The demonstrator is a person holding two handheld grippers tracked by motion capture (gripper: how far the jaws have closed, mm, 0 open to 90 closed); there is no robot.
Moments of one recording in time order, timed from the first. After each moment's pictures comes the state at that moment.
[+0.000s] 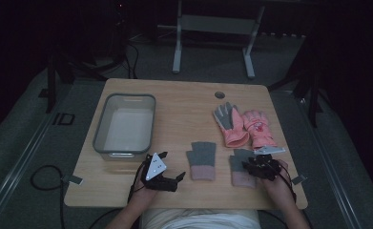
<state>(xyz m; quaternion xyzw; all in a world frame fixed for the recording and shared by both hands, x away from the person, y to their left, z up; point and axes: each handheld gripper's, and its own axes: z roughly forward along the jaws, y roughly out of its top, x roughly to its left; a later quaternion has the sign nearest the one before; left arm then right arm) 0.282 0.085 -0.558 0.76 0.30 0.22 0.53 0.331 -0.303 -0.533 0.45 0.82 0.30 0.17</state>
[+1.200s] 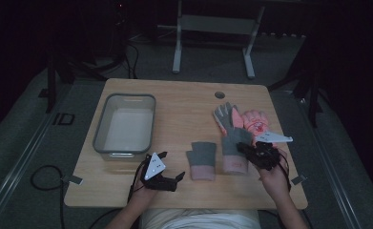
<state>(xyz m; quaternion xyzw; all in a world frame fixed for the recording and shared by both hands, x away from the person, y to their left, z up) 0.283 0.087 -0.559 0.76 0.30 0.22 0.53 0.326 -0.262 -0.451 0.41 0.79 0.42 0.18</state>
